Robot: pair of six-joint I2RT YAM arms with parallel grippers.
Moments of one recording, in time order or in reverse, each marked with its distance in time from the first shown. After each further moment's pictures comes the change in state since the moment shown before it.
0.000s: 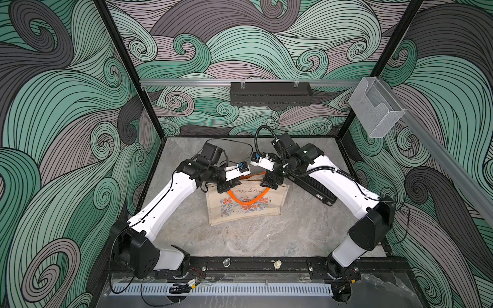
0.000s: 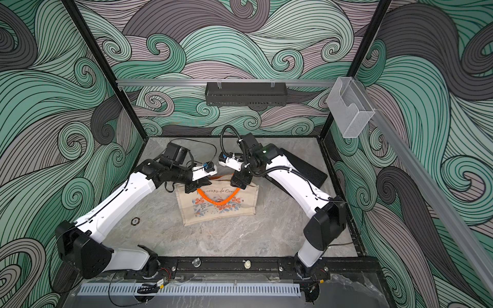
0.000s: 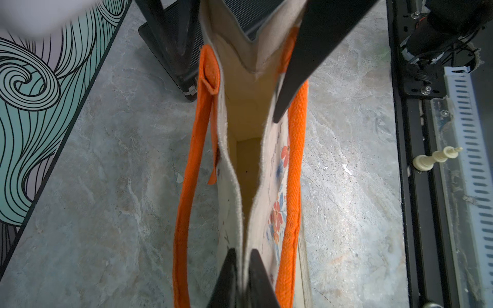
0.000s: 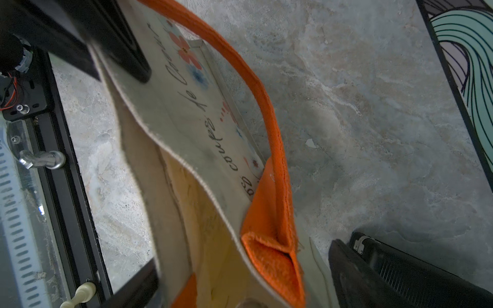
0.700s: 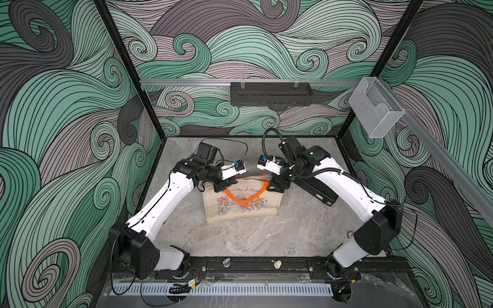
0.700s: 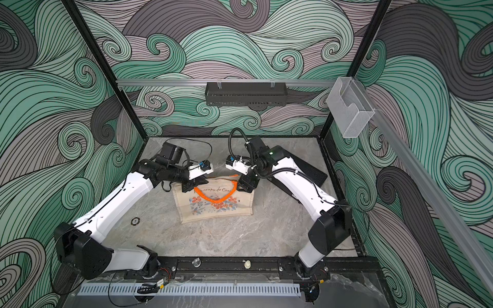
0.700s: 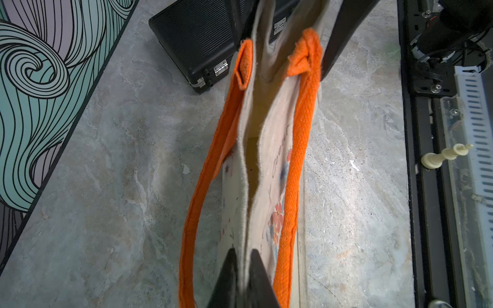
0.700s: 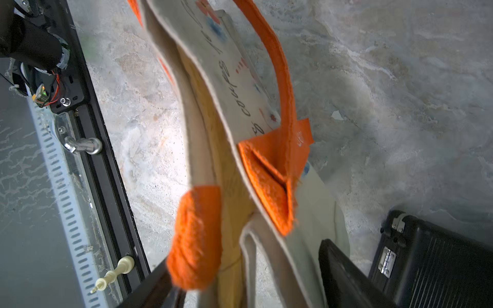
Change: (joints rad) left arm 0.051 -0.006 -0.019 0.007 0.016 0.016; right arm -0.066 -0.071 -0.095 -0.054 -0.091 0.023
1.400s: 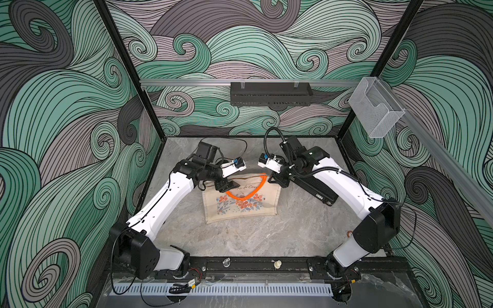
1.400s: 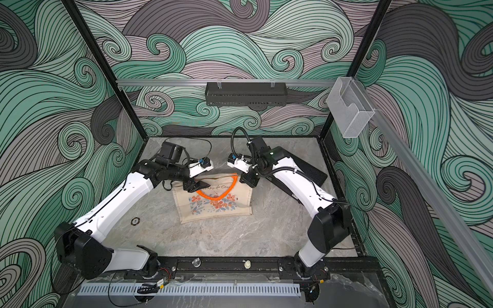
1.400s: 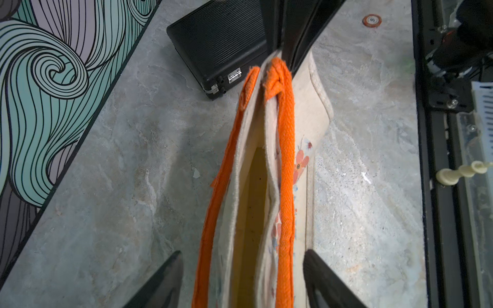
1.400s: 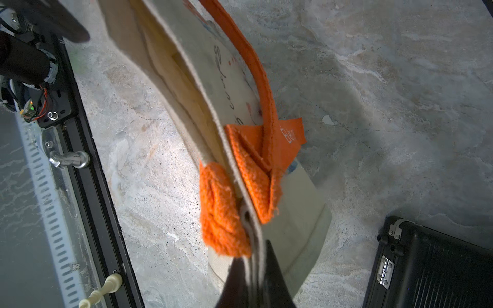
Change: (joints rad) left arm -0.021 0.002 -0.008 0.087 -0.005 -0.079; right arm -0.017 0.024 -0.031 0.085 -0.027 0.014
